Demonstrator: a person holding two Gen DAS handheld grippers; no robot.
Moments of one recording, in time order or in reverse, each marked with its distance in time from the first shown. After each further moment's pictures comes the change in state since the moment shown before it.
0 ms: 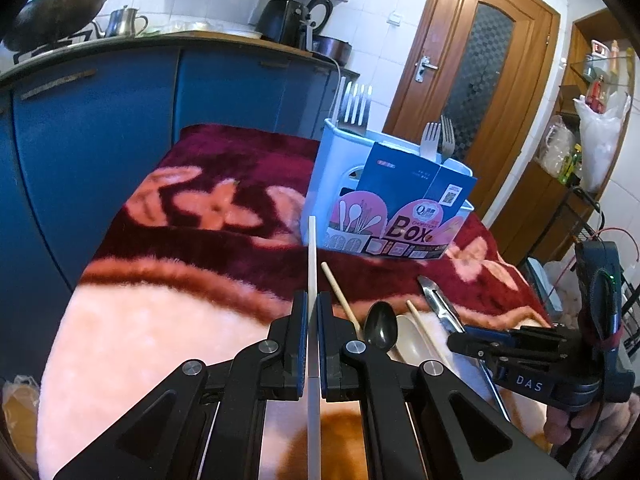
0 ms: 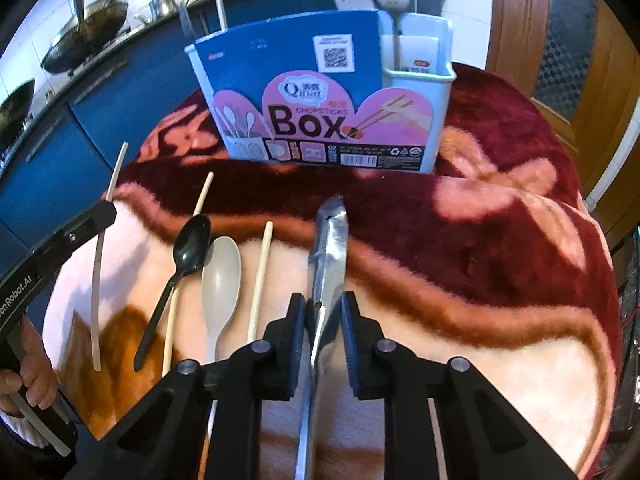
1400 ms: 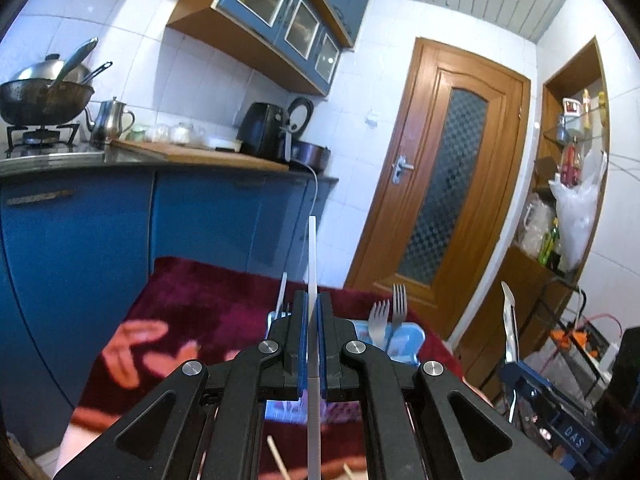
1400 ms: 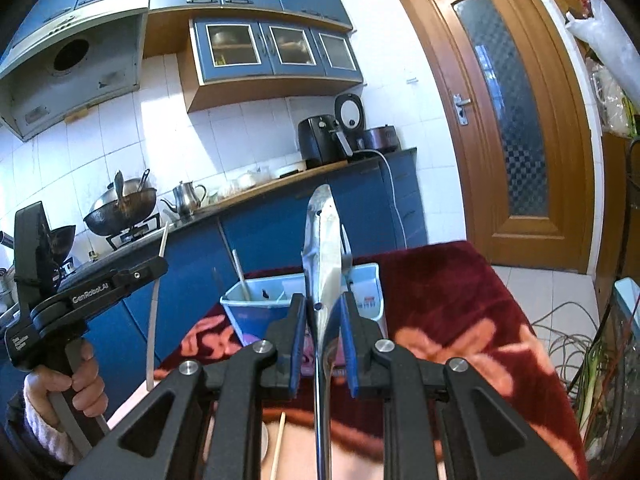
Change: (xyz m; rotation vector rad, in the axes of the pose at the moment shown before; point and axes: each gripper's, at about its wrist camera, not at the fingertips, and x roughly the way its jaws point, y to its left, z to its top) left arm -0.034 -0.045 0.100 -0.003 -0.375 -0.055; right arm -0.118 -0.032 0.025 0.074 -0.684 0.058
